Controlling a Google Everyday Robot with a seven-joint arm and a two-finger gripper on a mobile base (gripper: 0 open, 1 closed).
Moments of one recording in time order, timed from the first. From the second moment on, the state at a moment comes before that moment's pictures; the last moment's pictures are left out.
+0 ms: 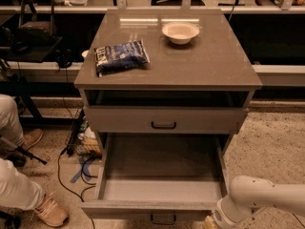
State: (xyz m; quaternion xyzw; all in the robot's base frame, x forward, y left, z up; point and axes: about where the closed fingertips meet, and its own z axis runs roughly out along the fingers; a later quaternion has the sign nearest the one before) arm 0.331 -0.206 0.399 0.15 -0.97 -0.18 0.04
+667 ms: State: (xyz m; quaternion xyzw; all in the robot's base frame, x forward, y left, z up) arm 0.372 -0.193 0.403 0.13 -0.97 -0.20 -0.03
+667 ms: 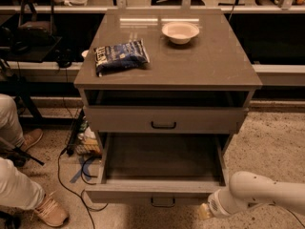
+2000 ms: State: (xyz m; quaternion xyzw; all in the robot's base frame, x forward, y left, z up) arm 0.542 -0.156 0.426 0.14 -0.94 -0.23 -0.23
